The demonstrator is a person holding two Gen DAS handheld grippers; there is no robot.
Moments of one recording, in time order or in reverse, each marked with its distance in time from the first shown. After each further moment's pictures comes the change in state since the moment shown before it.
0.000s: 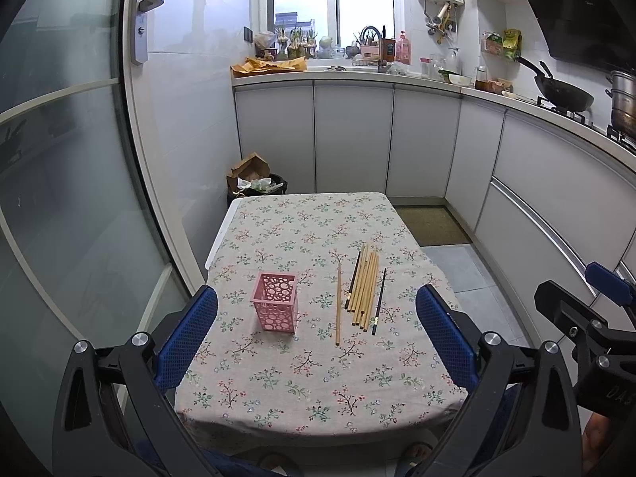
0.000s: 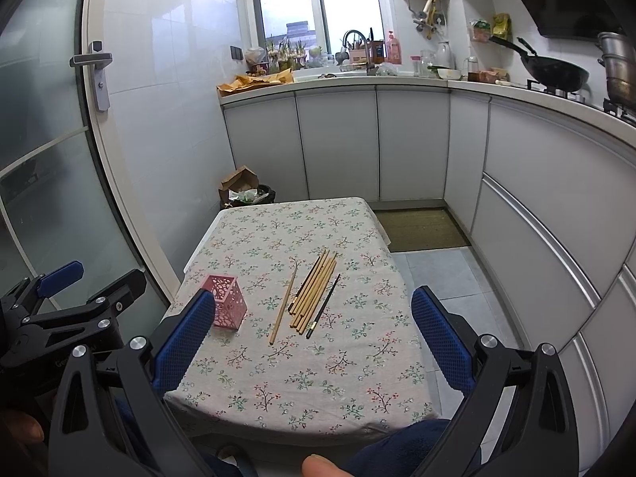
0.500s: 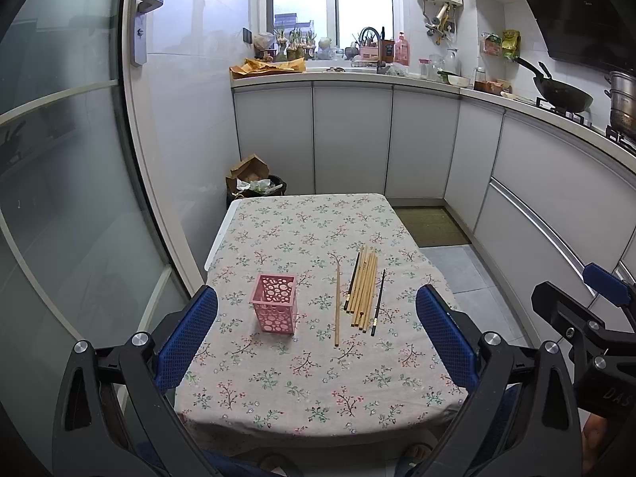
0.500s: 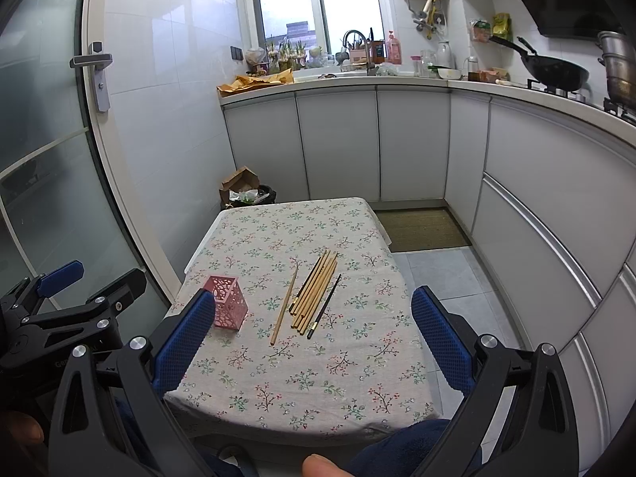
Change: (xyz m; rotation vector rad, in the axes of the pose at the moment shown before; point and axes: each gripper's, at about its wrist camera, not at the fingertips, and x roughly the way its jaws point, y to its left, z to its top) left arm -0.002 -0.001 0.001 0.005 -0.002 -0.002; right arm 0.000 0.001 0.000 -0.002 0.002 0.002
